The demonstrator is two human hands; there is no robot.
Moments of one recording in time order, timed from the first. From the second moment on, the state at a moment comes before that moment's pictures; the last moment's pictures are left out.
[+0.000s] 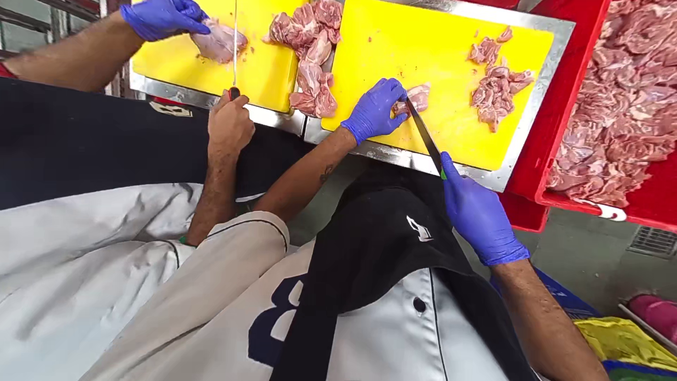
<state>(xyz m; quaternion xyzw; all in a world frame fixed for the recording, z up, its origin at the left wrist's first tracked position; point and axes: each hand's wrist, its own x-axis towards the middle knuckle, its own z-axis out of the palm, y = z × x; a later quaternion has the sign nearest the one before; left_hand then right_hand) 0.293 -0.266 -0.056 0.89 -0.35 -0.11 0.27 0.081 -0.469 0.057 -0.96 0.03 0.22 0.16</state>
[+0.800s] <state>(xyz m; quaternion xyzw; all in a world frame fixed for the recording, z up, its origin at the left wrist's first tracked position) 0.312 -0.291 -0.061 0.88 -0.32 -0.10 0.32 0.102 -0.444 0.028 -0.95 0.11 0.18 0.23</state>
